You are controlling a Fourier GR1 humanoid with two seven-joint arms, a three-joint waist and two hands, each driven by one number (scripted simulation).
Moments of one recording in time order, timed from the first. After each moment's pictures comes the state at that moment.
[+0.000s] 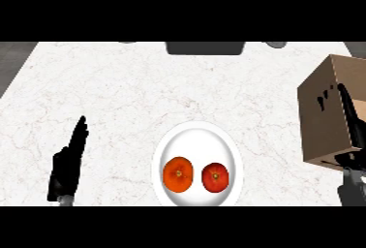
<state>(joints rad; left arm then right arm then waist) 0.04 0.35 -0.27 -1.48 0.10 0.43 0.06 -0.10 -0.37 -0.05 -1.45 -0.41 -0.09 -0.12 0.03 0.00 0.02</state>
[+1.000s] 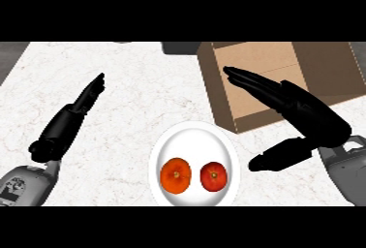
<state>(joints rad) -0.23 0.50 -0.27 -1.54 0.13 0.07 -0.08 -0.50 -0.54 0.35 -1.71 0.07 0.20 -0.25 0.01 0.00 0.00</state>
